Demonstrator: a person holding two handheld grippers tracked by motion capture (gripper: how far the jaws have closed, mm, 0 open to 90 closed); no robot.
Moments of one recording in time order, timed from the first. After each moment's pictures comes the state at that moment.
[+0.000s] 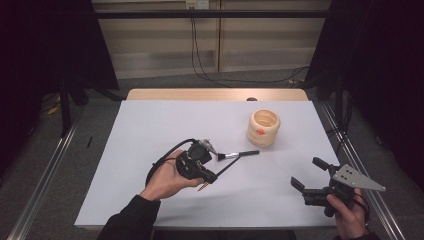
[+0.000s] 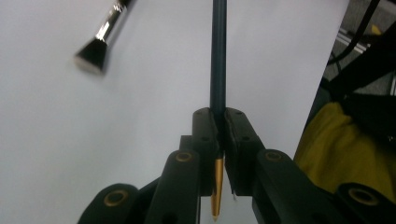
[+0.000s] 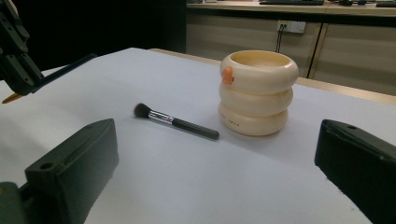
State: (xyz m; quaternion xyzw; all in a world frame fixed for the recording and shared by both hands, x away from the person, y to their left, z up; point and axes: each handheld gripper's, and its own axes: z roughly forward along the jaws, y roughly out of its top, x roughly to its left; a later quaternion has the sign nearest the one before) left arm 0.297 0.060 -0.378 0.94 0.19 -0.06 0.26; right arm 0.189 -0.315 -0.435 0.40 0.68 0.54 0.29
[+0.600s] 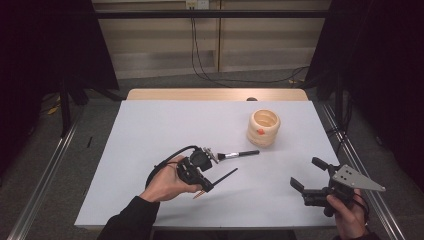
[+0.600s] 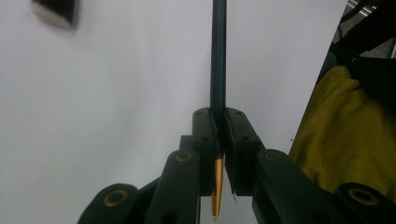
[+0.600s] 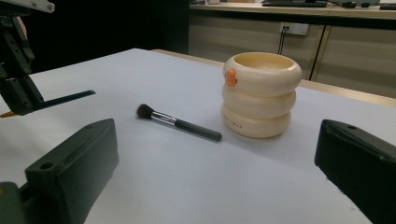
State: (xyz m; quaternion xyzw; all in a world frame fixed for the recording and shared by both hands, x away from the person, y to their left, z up) left arm 0.295 0.059 -0.395 0.96 0.19 -0.08 0.21; right arm 0.189 -0.313 -0.435 0.39 0.68 0.55 0.29
